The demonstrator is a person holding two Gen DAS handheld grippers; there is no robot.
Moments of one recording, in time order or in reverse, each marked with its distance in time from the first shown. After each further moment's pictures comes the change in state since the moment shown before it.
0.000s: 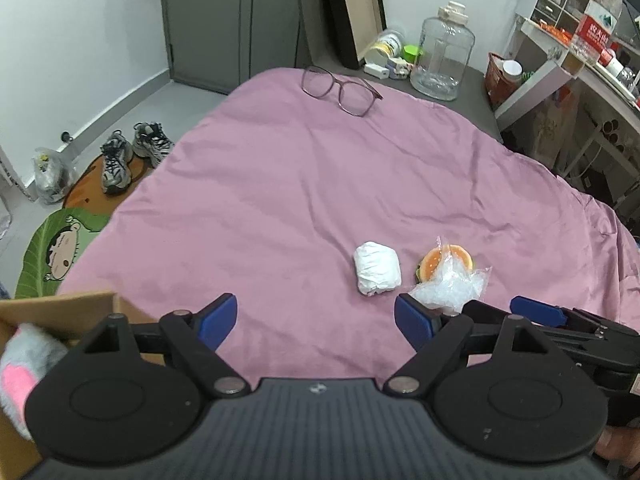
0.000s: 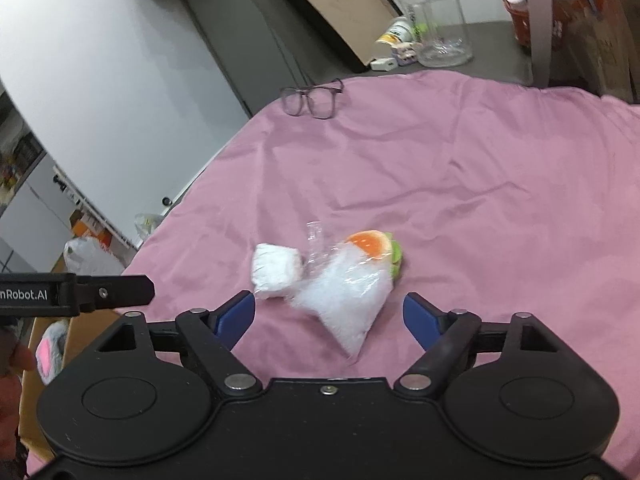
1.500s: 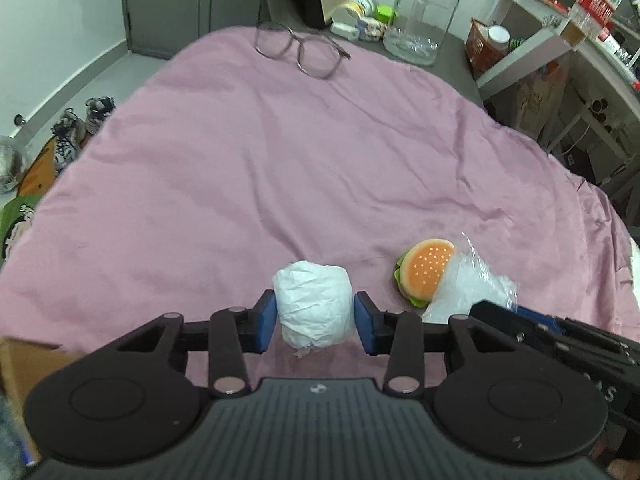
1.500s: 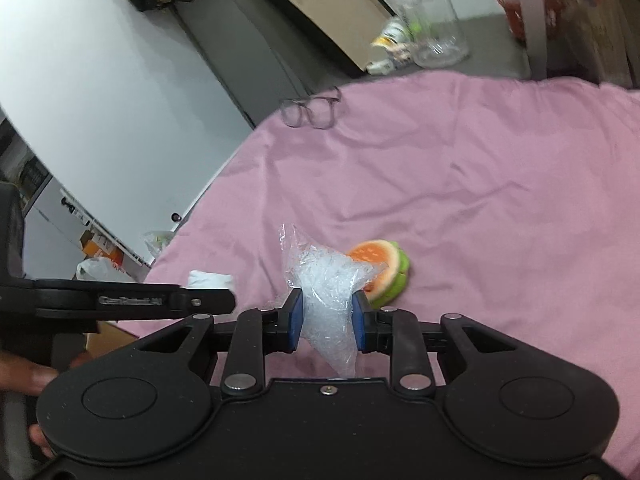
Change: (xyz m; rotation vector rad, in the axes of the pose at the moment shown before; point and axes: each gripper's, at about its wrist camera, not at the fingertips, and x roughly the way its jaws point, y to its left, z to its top) left arm 0.054 -0.011 0.016 0.012 0.091 -0.101; right arm -0.011 -0.001 0.006 0.037 -0.015 0.035
